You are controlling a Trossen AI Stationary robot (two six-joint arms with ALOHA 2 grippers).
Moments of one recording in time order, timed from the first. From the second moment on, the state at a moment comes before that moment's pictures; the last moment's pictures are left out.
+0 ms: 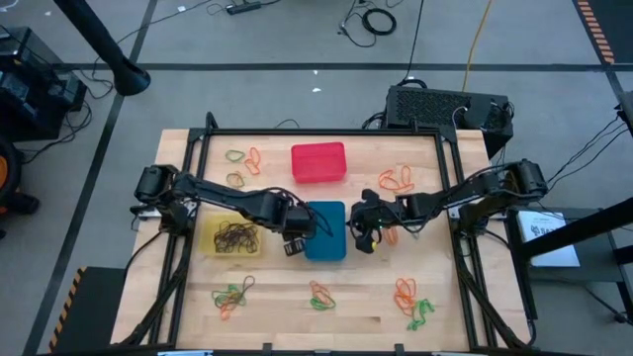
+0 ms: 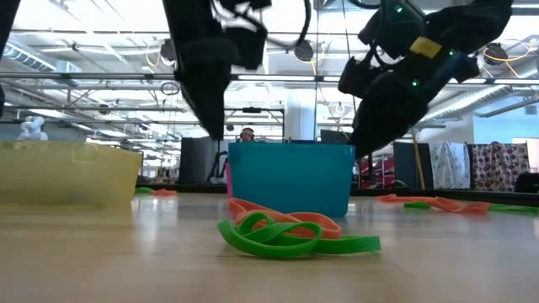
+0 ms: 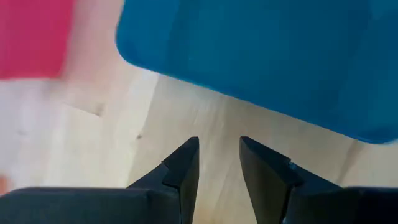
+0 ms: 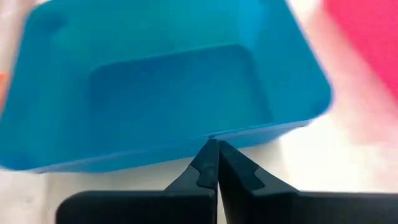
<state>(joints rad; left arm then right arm) -0.14 1.78 1.37 -0.92 -0.23 -0.41 0.05 1.50 0.65 0.09 0.12 0.21</state>
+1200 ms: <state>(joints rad) 0.26 1.82 1.23 -0.51 -0.32 -0.12 -0.01 1.50 0.64 0.08 0.16 0.14</state>
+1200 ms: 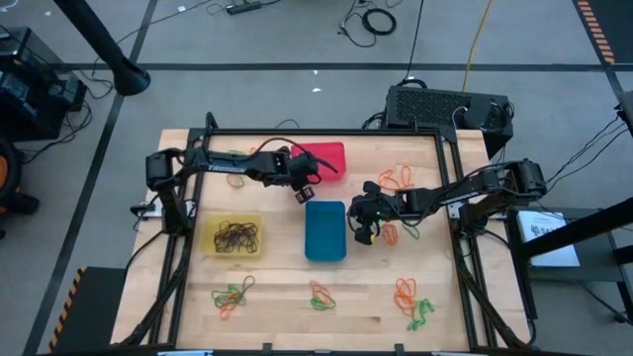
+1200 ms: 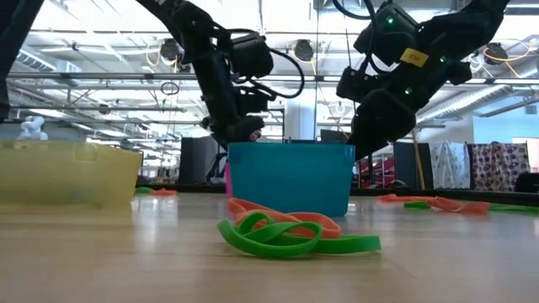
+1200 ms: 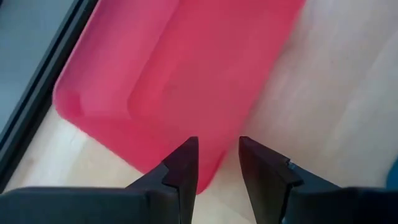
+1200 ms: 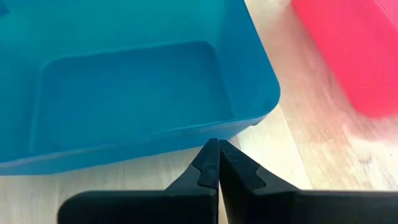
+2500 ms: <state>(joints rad) -0.38 1.66 1.50 -1.24 -0.07 -0.72 0.20 1.43 0.70 0.07 0.15 0.15</state>
